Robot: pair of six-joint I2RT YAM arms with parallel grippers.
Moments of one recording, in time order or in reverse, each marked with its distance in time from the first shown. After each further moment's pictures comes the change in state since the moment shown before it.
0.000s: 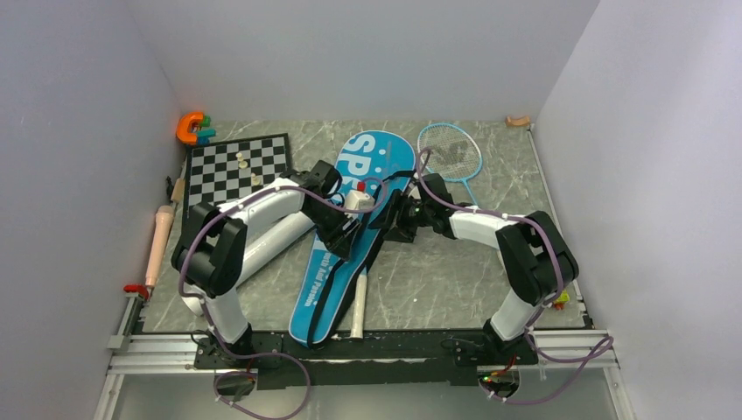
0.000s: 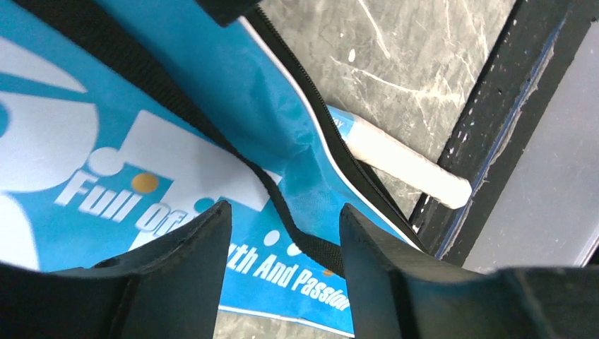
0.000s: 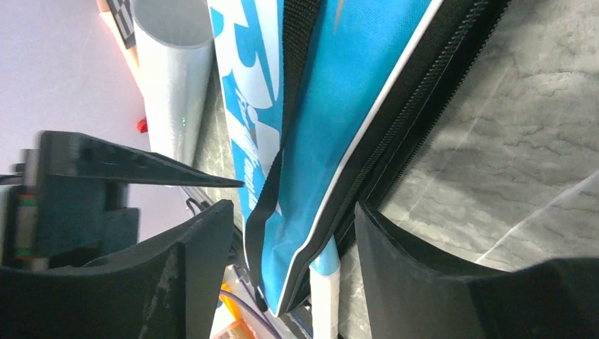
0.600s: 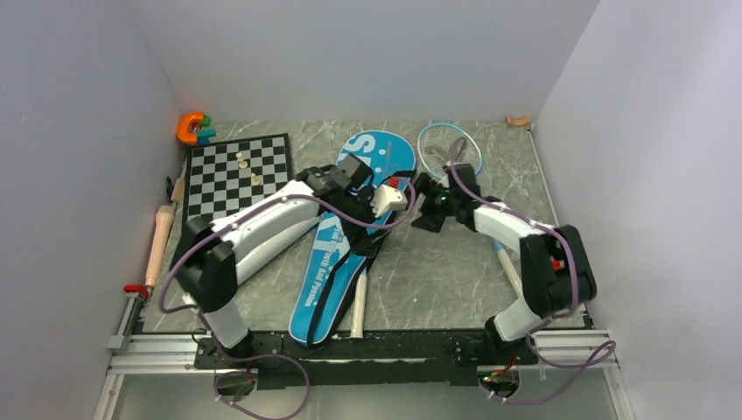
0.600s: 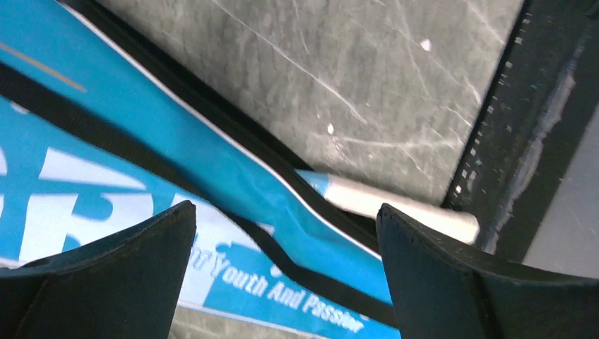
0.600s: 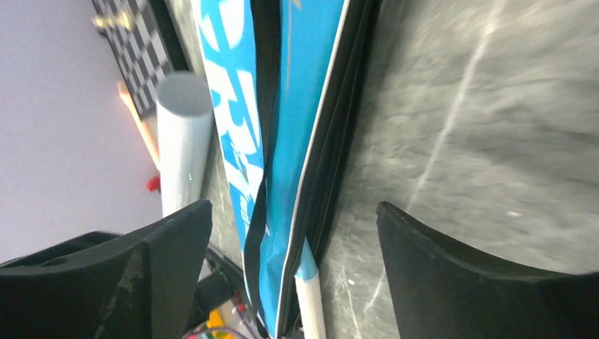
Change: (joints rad) left arm -0.187 -0.113 0.175 -0.013 -0.200 -0.019; right arm -0.151 -0.075 0.005 -0.101 0.038 -0.052
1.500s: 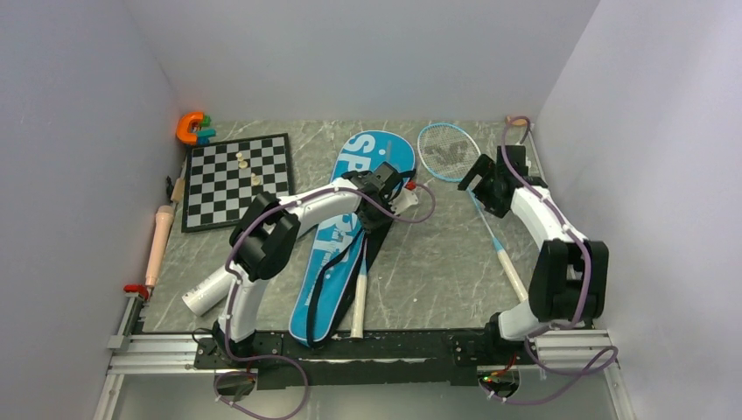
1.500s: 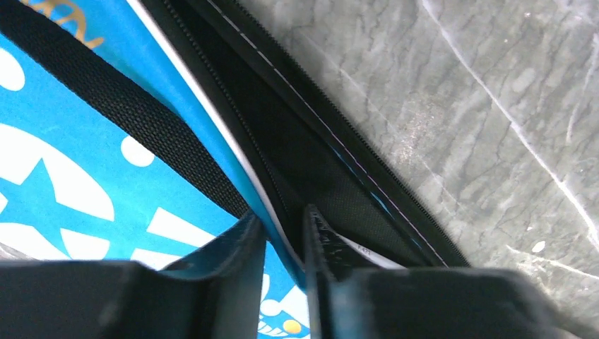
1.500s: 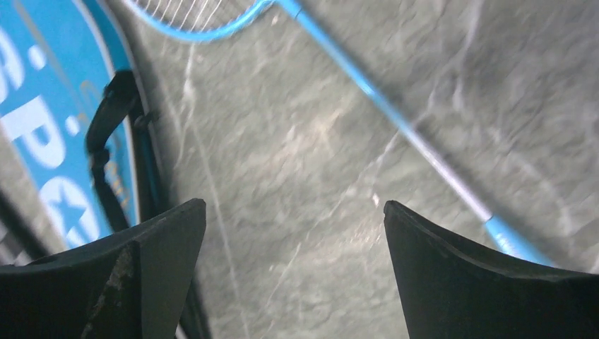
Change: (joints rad) left arm -0.066 0.428 0.209 0.119 -0.436 -0.016; right arm -0.336 -0.141 0.154 -0.381 0.439 -0.229
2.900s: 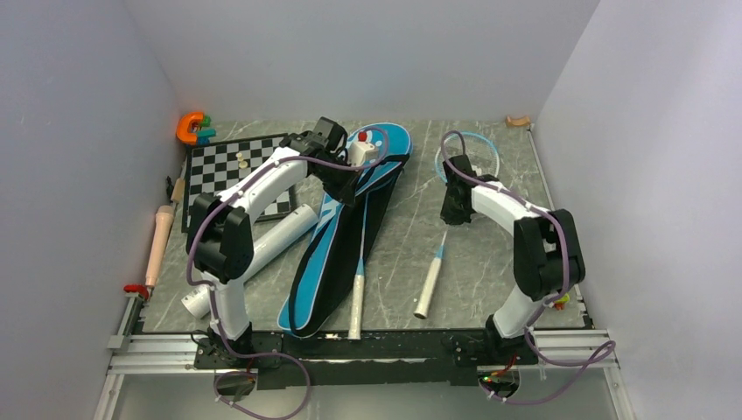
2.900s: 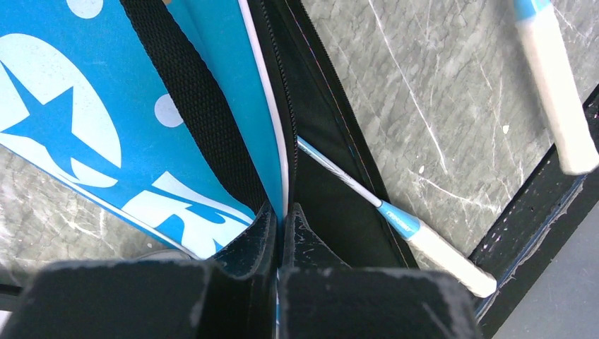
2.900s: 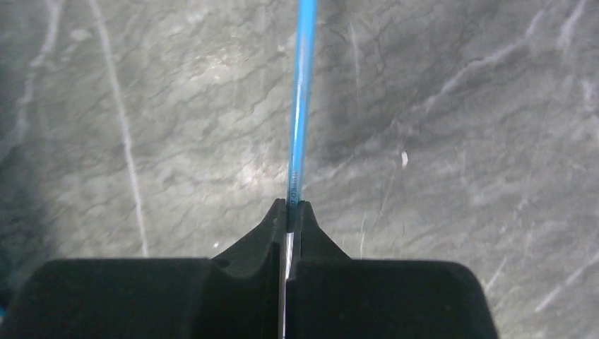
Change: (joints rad) left arm 0.287 -0.194 0.039 -0.148 0.445 -0.114; right arm 0.269 0.259 0.068 -0.111 0.239 -0.129
